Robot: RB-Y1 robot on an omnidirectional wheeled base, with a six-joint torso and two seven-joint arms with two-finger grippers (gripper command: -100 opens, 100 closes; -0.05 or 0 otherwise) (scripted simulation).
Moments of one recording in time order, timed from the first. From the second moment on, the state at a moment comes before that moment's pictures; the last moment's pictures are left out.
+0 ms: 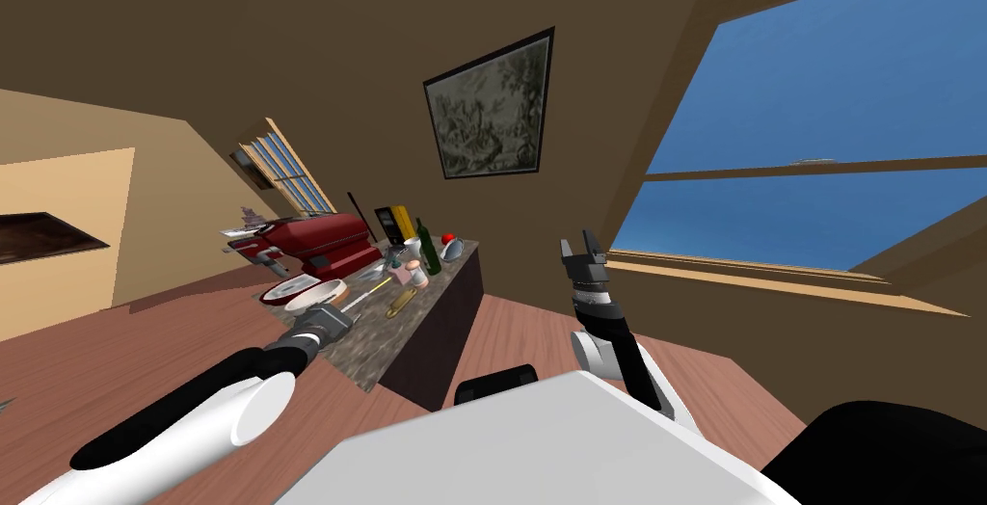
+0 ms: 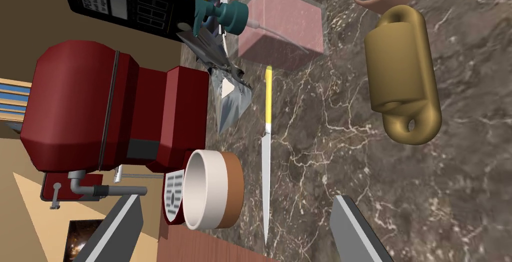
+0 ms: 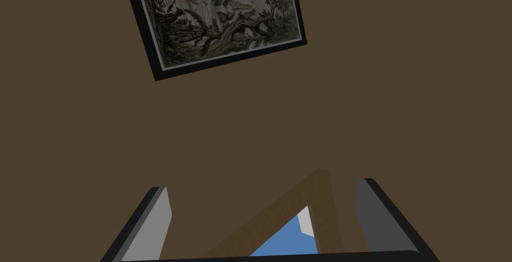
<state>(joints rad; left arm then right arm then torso) 0.33 0.27 0.53 -2.30 0.35 0.91 0.39 0.54 0.04 -0.06 -2.33 0.05 -0.53 -0.13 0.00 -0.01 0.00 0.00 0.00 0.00</state>
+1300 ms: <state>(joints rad) 0.34 0.31 0.61 -2.24 0.41 1.24 0.47 0.54 0.04 -0.06 -2.33 0.05 -0.53 -0.13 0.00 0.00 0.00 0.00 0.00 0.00</state>
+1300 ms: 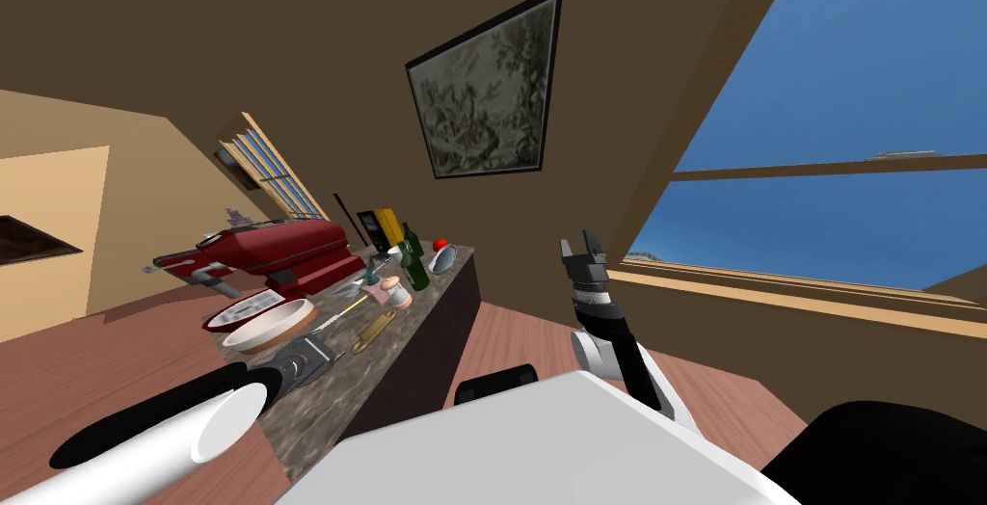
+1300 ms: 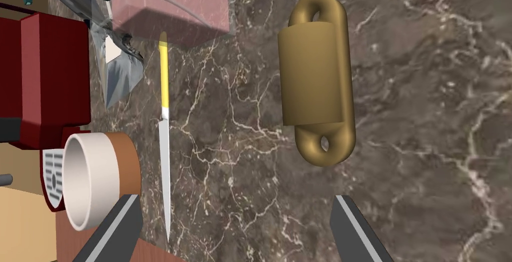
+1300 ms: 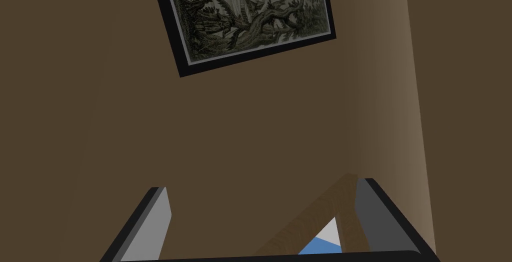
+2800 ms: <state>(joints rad) 0.36 0.39 0.70 -2.15 0.46 1.63 0.57 0.54 0.04 -0.06 -2.33 0.05 -0.53 -0.13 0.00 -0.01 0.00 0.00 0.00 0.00</state>
